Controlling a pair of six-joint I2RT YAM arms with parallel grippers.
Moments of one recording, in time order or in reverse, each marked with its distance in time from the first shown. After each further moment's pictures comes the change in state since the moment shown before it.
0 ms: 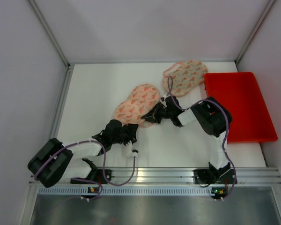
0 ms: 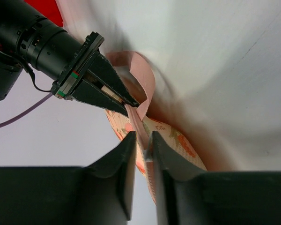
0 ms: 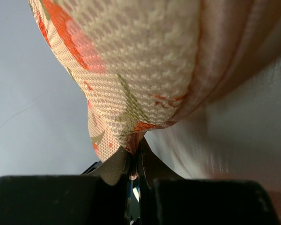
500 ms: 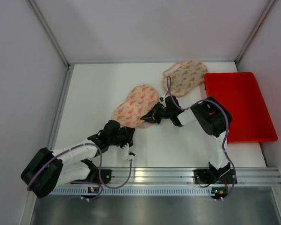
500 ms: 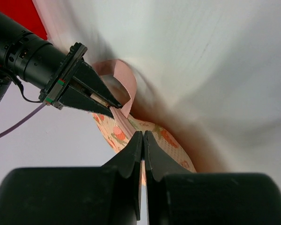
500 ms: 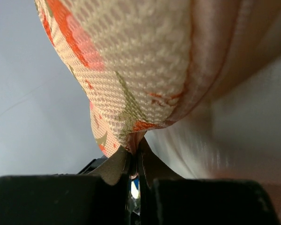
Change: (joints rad) left arm 0.002 -0.109 0.020 -0.237 0.006 0.034; right arm 0.000 0.000 0.003 -0.004 -0.022 -0.013
